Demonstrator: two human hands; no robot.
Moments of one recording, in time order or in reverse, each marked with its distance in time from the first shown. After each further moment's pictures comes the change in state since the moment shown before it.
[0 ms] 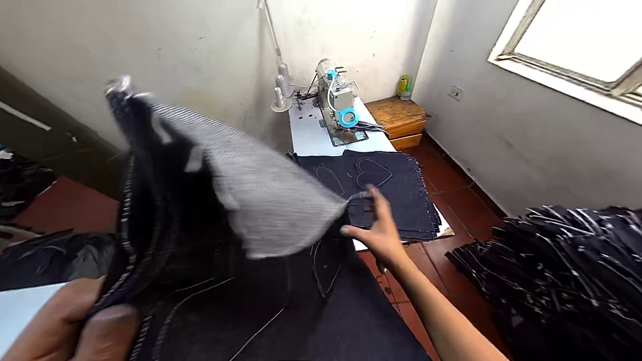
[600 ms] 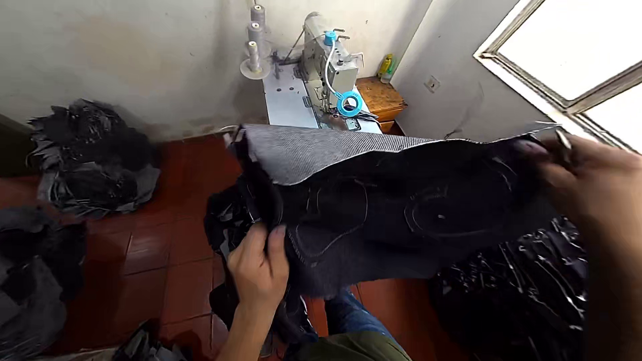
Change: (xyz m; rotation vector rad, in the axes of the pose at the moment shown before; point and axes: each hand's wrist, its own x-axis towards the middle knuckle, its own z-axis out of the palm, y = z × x) left_hand -0.033 -0.203 0.197 0.158 0.058 -0.286; right_hand 0.155 -0.104 -0.139 -1.217 0.228 -0.163
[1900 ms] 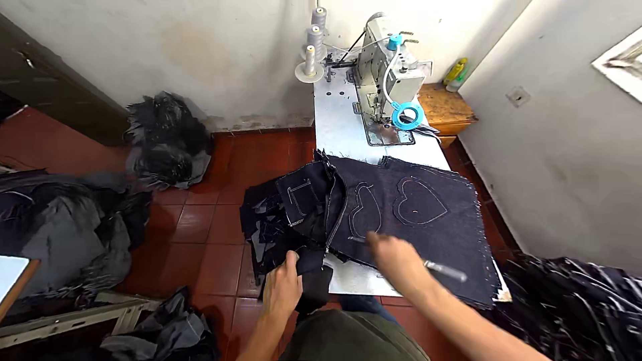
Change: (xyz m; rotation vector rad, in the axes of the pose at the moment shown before) left_hand -0.112 -0.078 -0.012 0.447 -0.700 -0.419; right_hand -0.092 -0.162 0.174 -0.059 -0.980 -0.235
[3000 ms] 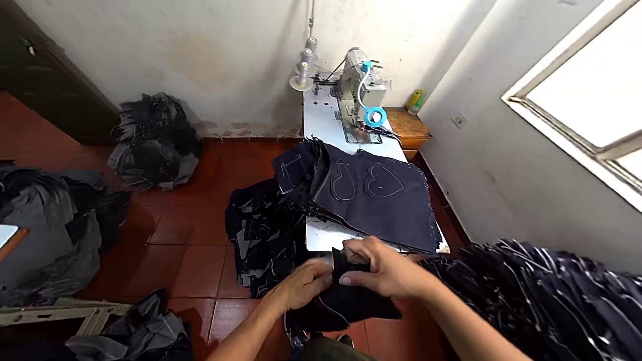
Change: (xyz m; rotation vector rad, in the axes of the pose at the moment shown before) left_hand -0.085 0.013 0.000 -0.719 -0.416 0.703; right_hand -0.140 -0.022 0.008 0.648 0.044 -0.740
